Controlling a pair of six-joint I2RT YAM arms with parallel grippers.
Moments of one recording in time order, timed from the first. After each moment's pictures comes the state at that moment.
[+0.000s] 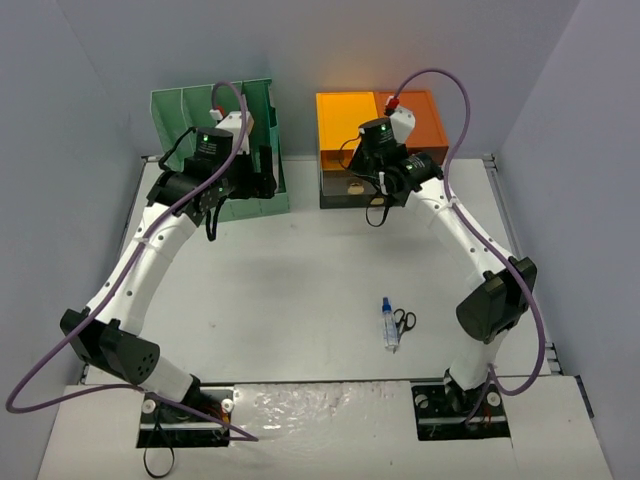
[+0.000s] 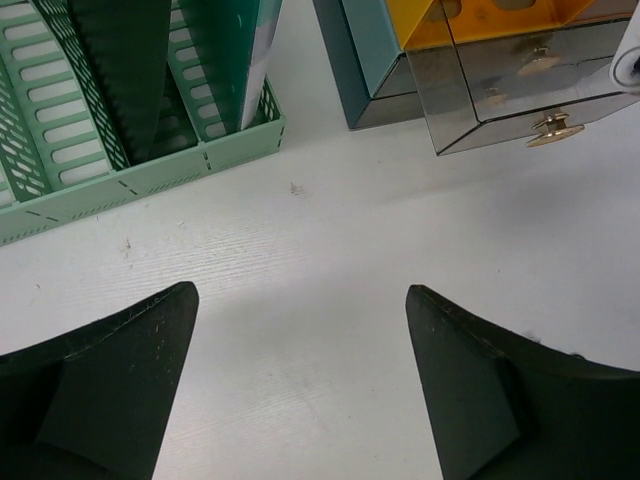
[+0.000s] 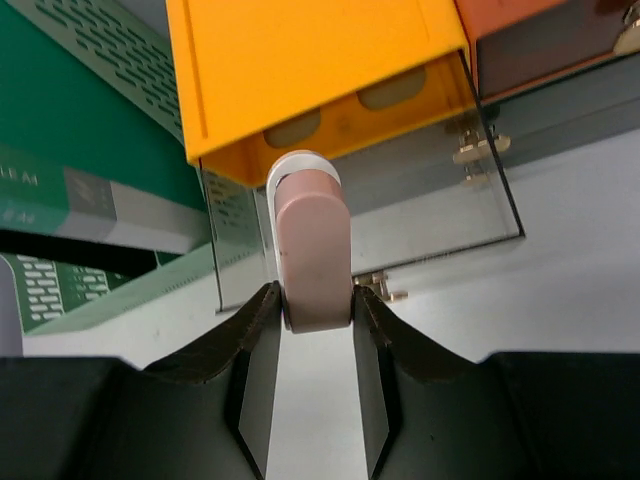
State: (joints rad) left arm -0.39 1.50 1.72 -0.79 -0.01 -0.26; right arm 0.51 1.78 1.84 -0.63 0.35 0.73
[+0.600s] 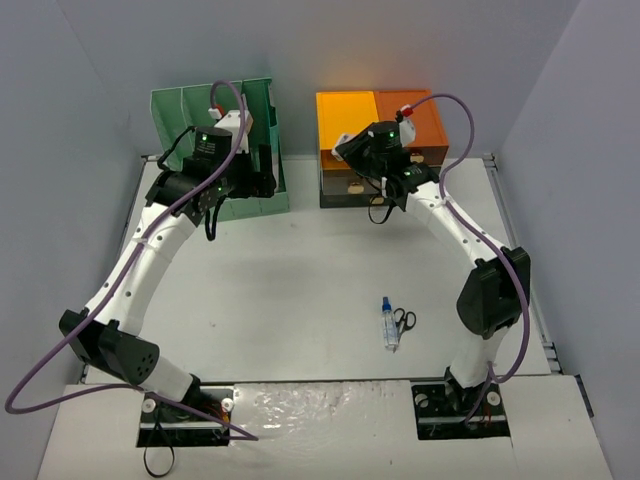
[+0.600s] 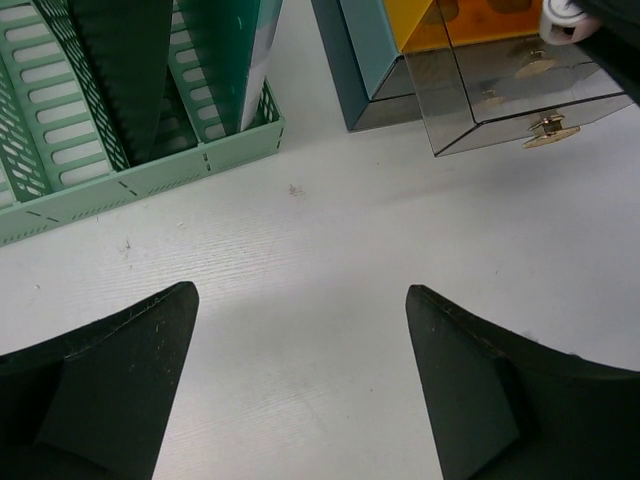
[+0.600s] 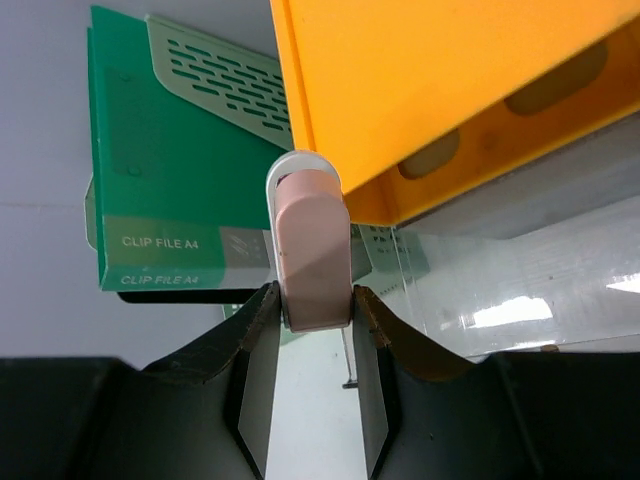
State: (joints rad) left arm -0.39 1.49 1.72 -0.79 -0.01 -0.26; right arm 0.45 1.80 1.65 -0.26 0.13 1.07
